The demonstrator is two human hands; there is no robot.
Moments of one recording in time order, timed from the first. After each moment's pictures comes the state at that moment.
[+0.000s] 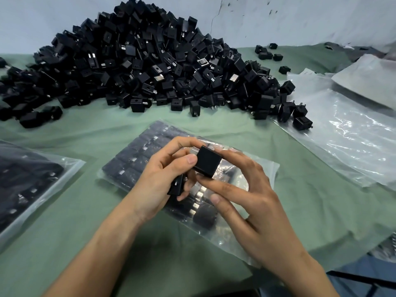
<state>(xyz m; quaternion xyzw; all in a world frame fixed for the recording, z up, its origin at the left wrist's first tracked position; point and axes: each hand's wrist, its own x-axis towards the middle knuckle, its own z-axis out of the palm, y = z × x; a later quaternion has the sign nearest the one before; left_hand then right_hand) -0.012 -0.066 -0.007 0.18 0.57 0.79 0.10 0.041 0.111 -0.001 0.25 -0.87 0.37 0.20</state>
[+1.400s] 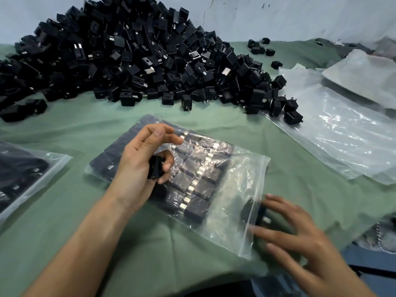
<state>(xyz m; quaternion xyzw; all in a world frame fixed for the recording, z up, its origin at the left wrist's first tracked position) -0.022 -0.075 -0.011 0.12 0.53 0.84 0.04 0.087 0.202 -0.030 0.24 -0.92 0.28 0.10</state>
